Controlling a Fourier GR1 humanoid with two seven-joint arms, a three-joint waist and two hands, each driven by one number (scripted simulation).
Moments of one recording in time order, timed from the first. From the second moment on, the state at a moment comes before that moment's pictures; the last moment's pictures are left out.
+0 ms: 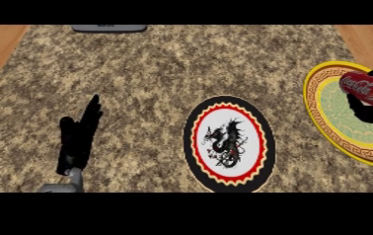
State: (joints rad) left arm -0.01 0.14 -0.05 -1.48 -0.05 0.18 0.22; right arm -0.25 -0.38 -0.39 -1.62 0.80 0.12 0.04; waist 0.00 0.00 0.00
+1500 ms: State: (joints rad) left arm -0.03 0.12 -0.03 -1.48 -0.07 0.16 0.23; right arm -0.57 -0.66 -0.47 -0.58 0.71 0.26 -0.50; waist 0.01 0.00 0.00
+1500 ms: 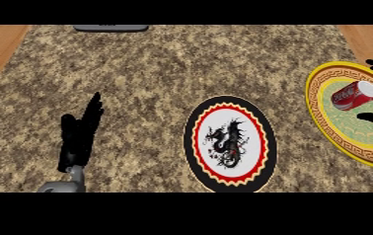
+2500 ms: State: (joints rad) left arm -0.05 0.11 -0.02 -1.46 -0.08 0.15 0.23; right arm -0.53 -0.76 -0.68 -0.36 0.37 0.49 -0.70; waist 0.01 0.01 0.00
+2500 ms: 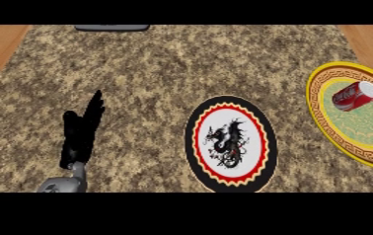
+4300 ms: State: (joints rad) left arm -0.07 0.09 -0.01 -1.45 -0.09 0.13 0.22; right arm -0.47 -0.86 -0.60 -0.16 0.35 0.29 -0.84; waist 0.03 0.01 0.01
